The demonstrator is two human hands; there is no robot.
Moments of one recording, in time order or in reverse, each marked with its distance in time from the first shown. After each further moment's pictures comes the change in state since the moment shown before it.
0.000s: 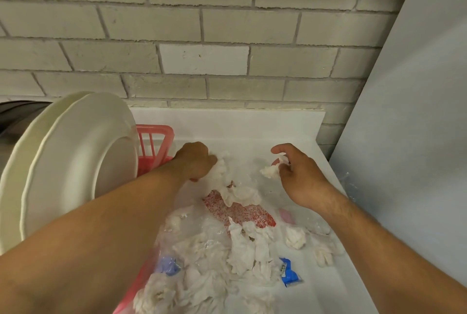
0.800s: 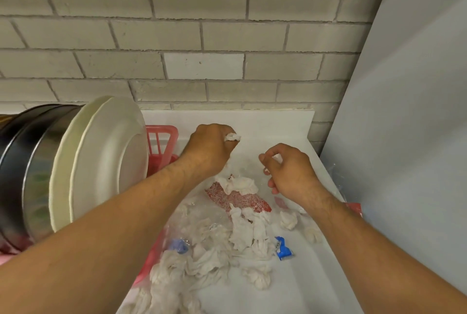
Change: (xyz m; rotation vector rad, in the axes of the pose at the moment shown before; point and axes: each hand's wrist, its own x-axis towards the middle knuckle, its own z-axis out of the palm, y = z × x) left_hand -0.087 0.040 -0.028 -0.338 0.289 0.326; right_hand -0.039 -0.043 0.003 0.253 0.125 0.163
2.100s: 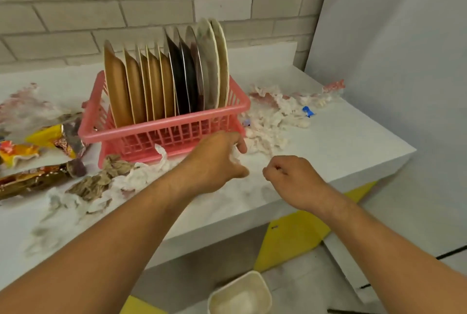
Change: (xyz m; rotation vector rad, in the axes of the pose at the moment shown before) left_hand -0.305 -0.144 -0.156 0.061 -0.384 0.318; right_hand -0.351 -0.044 0.193 -0.310 0.012 0.029
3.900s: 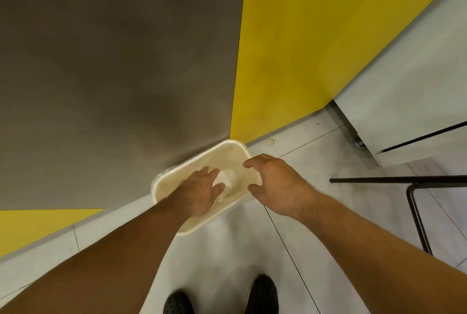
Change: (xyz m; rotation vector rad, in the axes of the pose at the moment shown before) left_hand -0.123 -0.324 0.618 0.134 -0.737 -0.316; right_hand -0.077 0.434 0.379 -0.266 -0.452 0.260
